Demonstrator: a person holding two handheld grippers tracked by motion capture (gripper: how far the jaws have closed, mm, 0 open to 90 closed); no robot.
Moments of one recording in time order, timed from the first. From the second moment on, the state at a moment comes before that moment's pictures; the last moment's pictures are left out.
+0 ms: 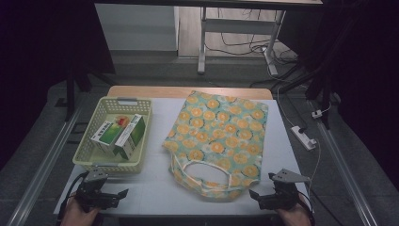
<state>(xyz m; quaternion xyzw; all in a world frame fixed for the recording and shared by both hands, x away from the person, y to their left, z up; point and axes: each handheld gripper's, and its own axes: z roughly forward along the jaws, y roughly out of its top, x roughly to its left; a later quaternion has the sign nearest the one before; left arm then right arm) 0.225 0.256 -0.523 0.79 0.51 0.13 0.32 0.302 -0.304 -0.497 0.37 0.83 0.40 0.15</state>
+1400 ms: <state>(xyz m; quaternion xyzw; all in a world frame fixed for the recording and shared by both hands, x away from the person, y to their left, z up) 0.224 0.258 -0.522 0.79 0.50 0.11 0.34 0.302 -0.238 -0.487 0.28 0.87 0.40 0.09</state>
